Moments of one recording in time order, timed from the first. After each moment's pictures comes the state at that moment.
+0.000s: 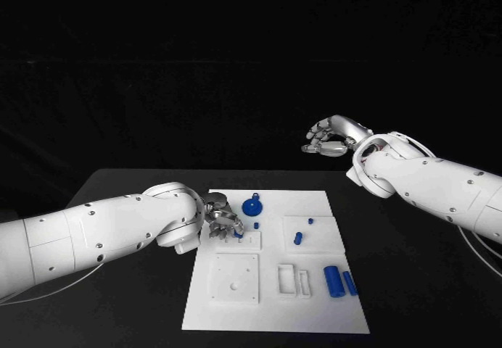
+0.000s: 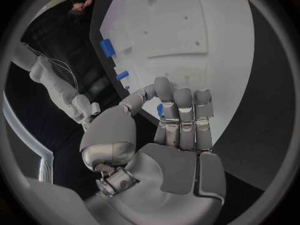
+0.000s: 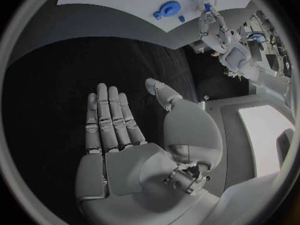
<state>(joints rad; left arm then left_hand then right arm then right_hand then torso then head) 1.44 -0.63 -0.21 1.38 -0.89 -0.01 -0.43 0.83 -0.03 0.70 -0.26 0.42 1.11 0.10 0.41 0.53 1.48 -0.08 0.65 0.54 1.20 -0.14 1.16 0.59 0.03 0.96 -0.14 0.89 1.31 1.41 -0.63 0.03 1.05 -1.24 -0.37 0.07 0.96 -0.16 0.52 -0.17 0.40 0.79 0.20 0.29 0.44 0.92 0.14 0.40 0.22 0.93 0.14 0.36 0.53 0.15 0.60 0.18 0.28 1.21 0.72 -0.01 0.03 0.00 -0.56</state>
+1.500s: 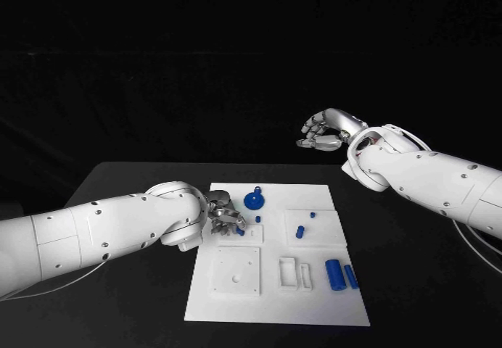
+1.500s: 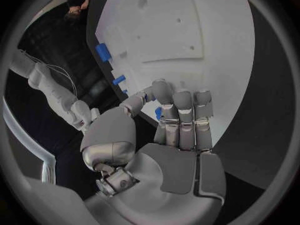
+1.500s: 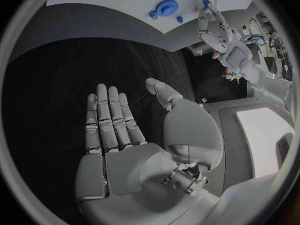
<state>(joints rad) 1.43 -0.62 -0.23 1.38 -0.93 -0.04 -0.41 0.81 -0.02 0.70 -0.24 0.37 1.12 0.09 0.42 0.79 1.48 -0.08 0.74 0.56 1.20 -0.15 1.21 0.58 0.03 0.98 -0.15 0.92 1.31 1.41 -0.61 0.03 1.06 -1.27 -0.38 0.04 0.96 -0.17 0.51 -0.16 0.39 0.79 0.20 0.29 0.44 0.92 0.15 0.39 0.19 0.92 0.14 0.35 0.52 0.15 0.59 0.18 0.27 1.21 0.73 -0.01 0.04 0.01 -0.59</state>
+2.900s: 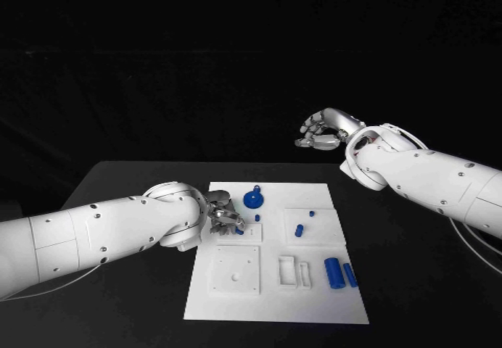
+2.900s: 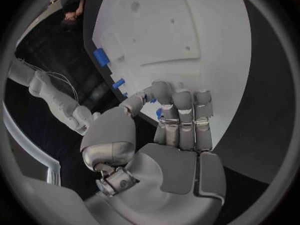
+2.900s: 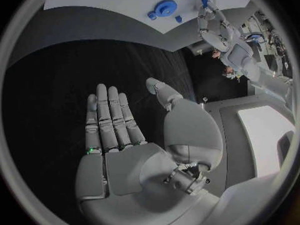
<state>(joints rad) 1.42 -0.62 -0.23 1.39 -0.99 -0.04 -0.40 0.81 -0.02 0.71 -0.24 0.38 1.13 0.09 0.42 0.80 1.48 -0.08 0.75 0.56 1.20 -0.15 1.22 0.57 0.03 0.98 -0.15 0.92 1.31 1.41 -0.60 0.03 1.05 -1.26 -0.37 0.03 0.96 -0.17 0.51 -0.16 0.36 0.79 0.20 0.29 0.43 0.92 0.15 0.39 0.17 0.92 0.15 0.34 0.51 0.15 0.58 0.18 0.26 1.22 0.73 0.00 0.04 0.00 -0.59</state>
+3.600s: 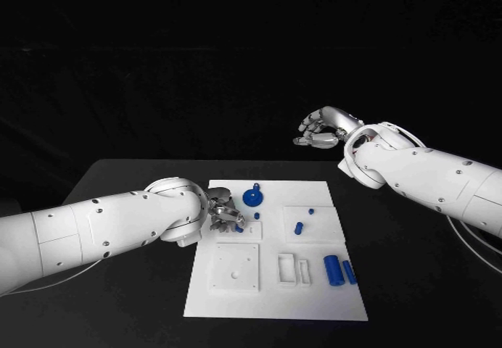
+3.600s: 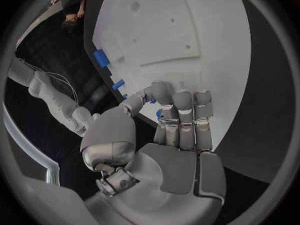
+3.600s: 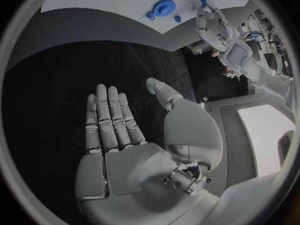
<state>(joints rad) 1.43 -0.61 -0.23 1.37 -0.99 -0.01 -0.40 0.81 -0.02 0.70 -0.23 0.35 1.14 0.09 0.42 0.80 1.48 -0.08 0.76 0.55 1.21 -0.15 1.22 0.56 0.03 0.98 -0.15 0.93 1.31 1.40 -0.60 0.03 1.05 -1.25 -0.37 0.03 0.96 -0.17 0.51 -0.16 0.36 0.79 0.20 0.29 0.43 0.92 0.16 0.39 0.16 0.92 0.15 0.34 0.51 0.15 0.57 0.19 0.26 1.22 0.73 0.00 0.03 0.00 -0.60</state>
